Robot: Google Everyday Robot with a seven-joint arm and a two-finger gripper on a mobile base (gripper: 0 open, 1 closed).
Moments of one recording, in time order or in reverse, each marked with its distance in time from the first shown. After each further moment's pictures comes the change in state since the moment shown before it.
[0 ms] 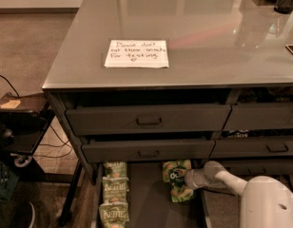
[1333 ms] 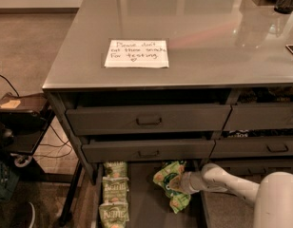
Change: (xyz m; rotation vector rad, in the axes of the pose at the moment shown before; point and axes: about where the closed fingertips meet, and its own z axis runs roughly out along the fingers) arm -0.065 0.021 -0.024 -0.016 -0.054 0.168
